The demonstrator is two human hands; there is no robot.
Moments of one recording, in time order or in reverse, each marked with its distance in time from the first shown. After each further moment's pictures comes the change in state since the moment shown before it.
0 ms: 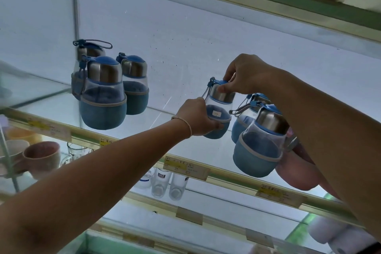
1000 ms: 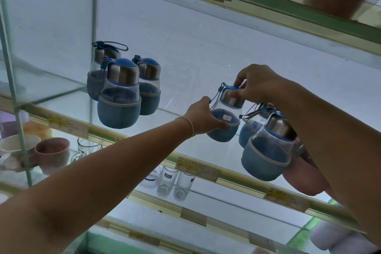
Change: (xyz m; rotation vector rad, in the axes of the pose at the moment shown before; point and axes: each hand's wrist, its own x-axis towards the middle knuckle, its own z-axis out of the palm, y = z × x) left_hand -0.006 -0.003 -0.015 -0.269 -0.083 -0.115; right_hand -0.012 -0.014 -0.001 -0.036 0.001 0.059
